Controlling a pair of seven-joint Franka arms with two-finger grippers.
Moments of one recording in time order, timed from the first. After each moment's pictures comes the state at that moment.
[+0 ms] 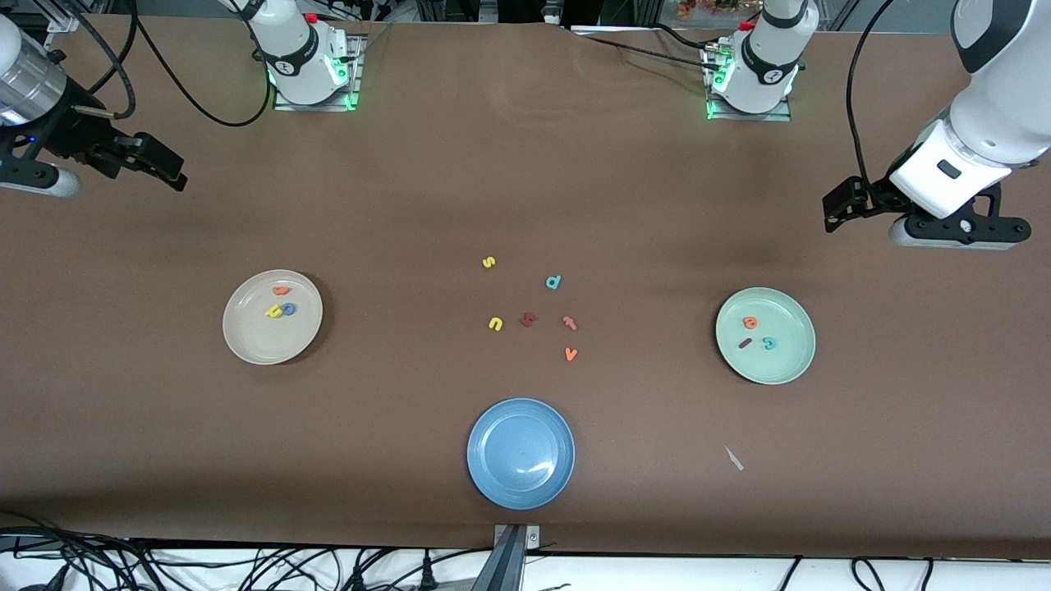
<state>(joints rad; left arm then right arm) -0.02 0.00 -0.10 -1.73 0.01 1.70 -0.09 0.07 -0.10 0.01 -1.74 0.00 1.62 0.27</state>
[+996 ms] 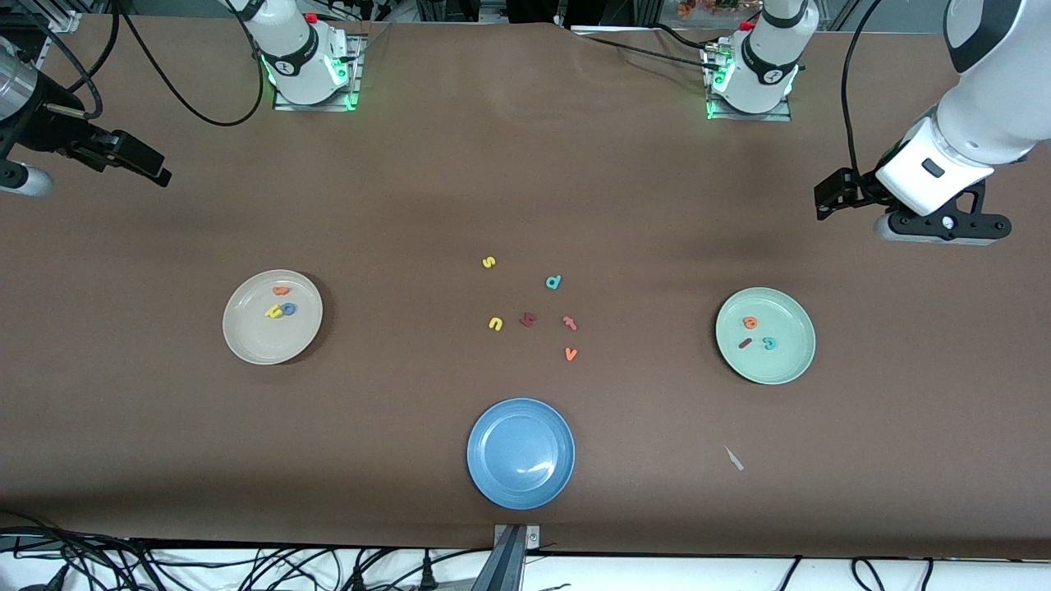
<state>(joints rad) -0.03 0.00 -0.10 -1.73 0.01 1.64 -0.09 0.07 -0.10 -0.05 -1.74 0.03 1.58 0.27</state>
